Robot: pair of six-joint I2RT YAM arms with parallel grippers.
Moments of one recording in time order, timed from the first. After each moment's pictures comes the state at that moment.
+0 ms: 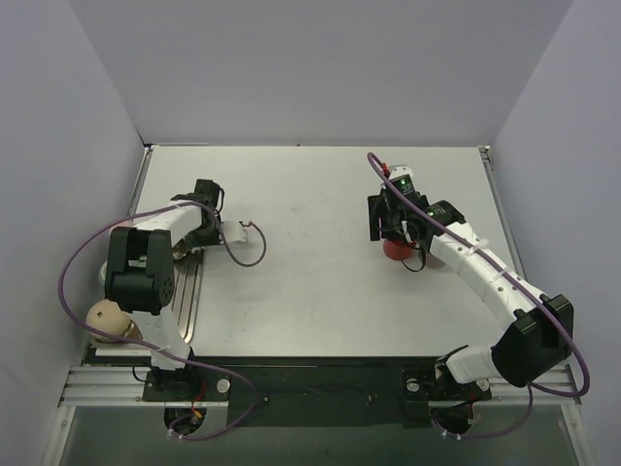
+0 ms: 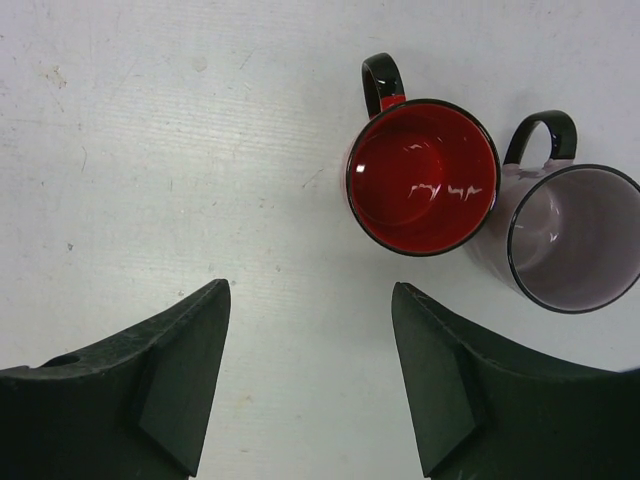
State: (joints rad) left arm -0.11 1.85 1.19 -0.68 -0.25 1.33; right arm 0.48 1.39 1.19 -0.70 0.26 0.26
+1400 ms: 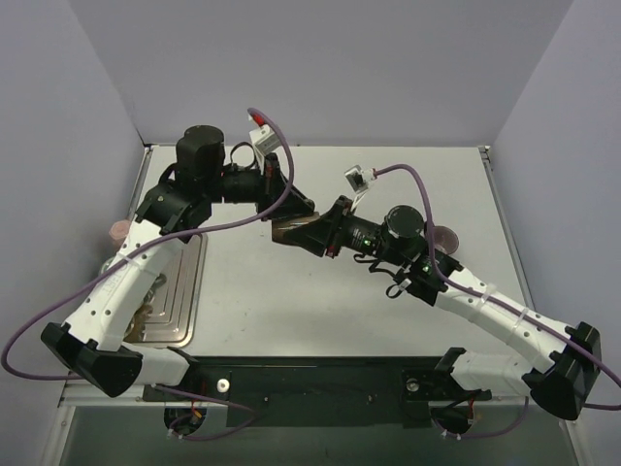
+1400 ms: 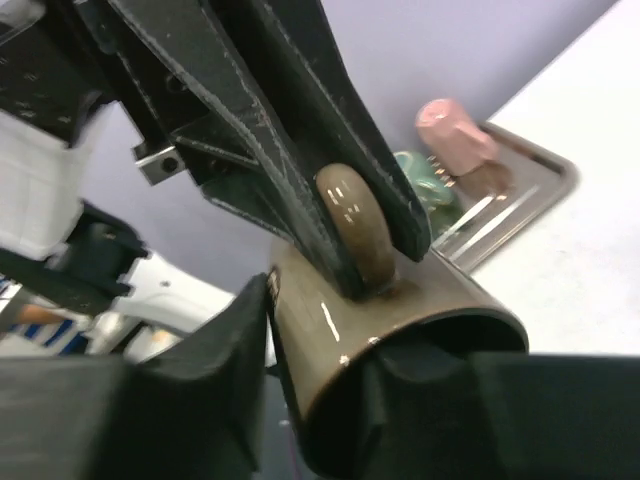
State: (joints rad) left arm -0.53 1.34 1.59 -0.55 0.84 -0.19; right arm 0.85 1.14 0.95 0.28 -0.33 0.72
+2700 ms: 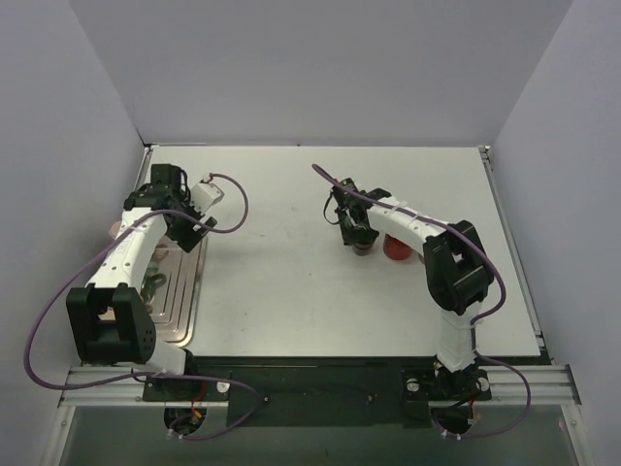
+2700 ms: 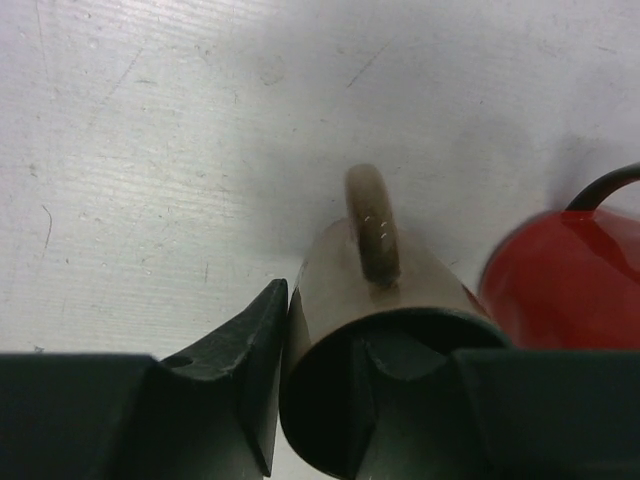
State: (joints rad) left arm -0.01 1.46 1.27 -0.85 -0.01 0.68; right arm 0.57 1.94 1.41 -0.65 0.23 0.28
